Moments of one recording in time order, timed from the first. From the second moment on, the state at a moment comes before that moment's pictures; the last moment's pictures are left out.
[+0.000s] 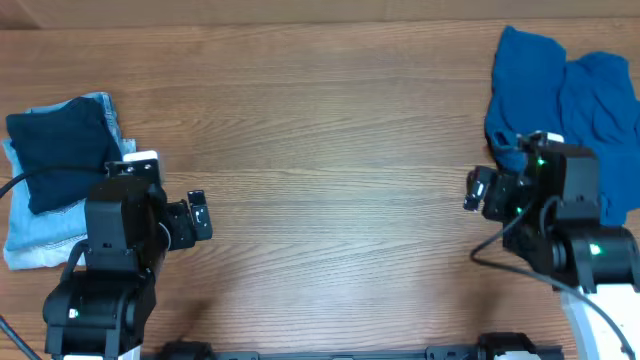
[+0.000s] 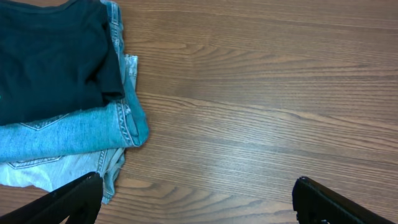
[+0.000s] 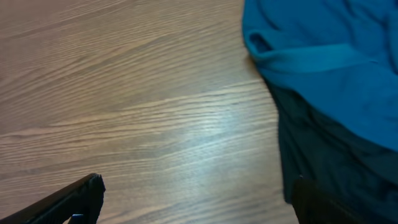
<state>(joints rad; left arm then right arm) -0.07 0.86 1.10 -1.04 -0.16 -0.17 0.01 0.97 1.03 -0.96 0.00 0.23</state>
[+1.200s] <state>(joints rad) -0.07 0.86 1.10 -1.05 -0.17 -0.17 0.09 0.01 0.02 -0.03 -0.01 0.17</state>
